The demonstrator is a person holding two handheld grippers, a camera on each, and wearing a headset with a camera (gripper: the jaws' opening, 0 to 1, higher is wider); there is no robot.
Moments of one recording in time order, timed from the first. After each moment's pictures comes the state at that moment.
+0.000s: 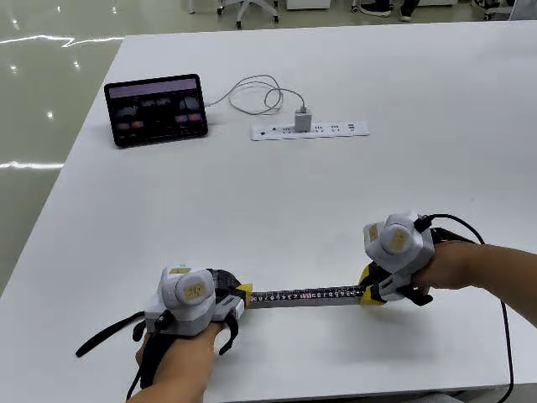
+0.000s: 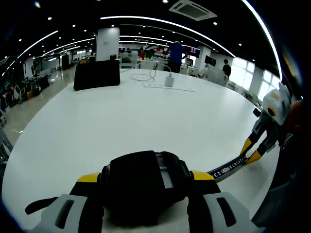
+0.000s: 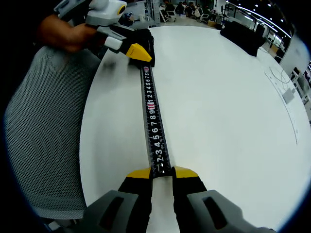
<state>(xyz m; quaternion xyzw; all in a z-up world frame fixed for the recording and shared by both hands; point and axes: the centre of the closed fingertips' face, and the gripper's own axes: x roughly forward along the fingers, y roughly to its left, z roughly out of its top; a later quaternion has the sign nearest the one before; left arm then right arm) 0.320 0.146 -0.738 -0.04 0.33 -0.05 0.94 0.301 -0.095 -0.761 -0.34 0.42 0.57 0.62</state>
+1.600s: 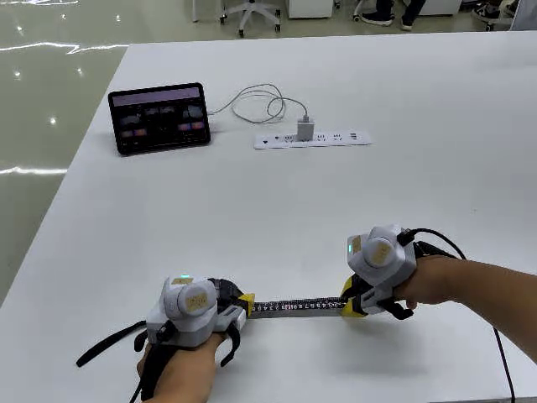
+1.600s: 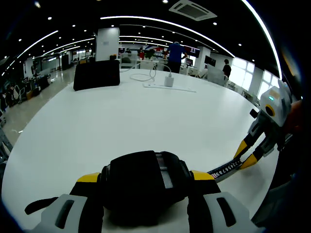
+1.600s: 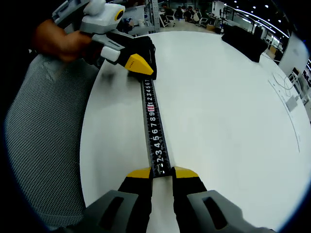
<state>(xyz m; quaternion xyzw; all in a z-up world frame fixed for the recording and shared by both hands) 0.320 0.146 -0.737 -0.04 0.33 -0.05 0.94 0.299 -0.059 -0.760 -0.32 0.41 0.58 0.63</state>
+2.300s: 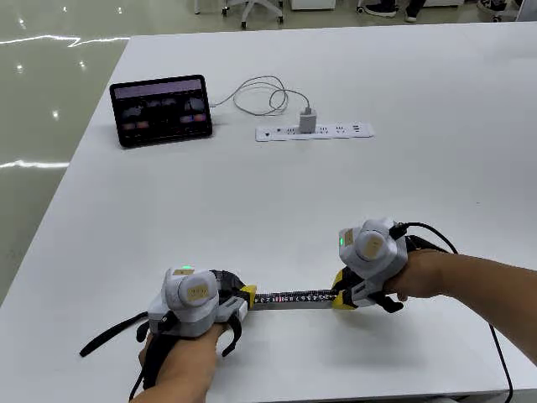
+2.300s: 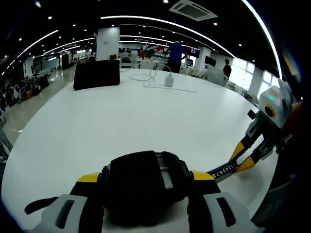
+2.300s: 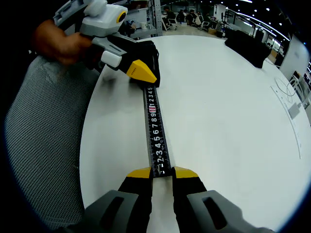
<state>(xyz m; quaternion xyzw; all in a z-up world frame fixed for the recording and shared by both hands) 0.320 0.146 -0.737 -0.04 0.33 -0.06 0.94 0.299 -0.040 -0.760 -0.32 0.39 0.59 0.63</state>
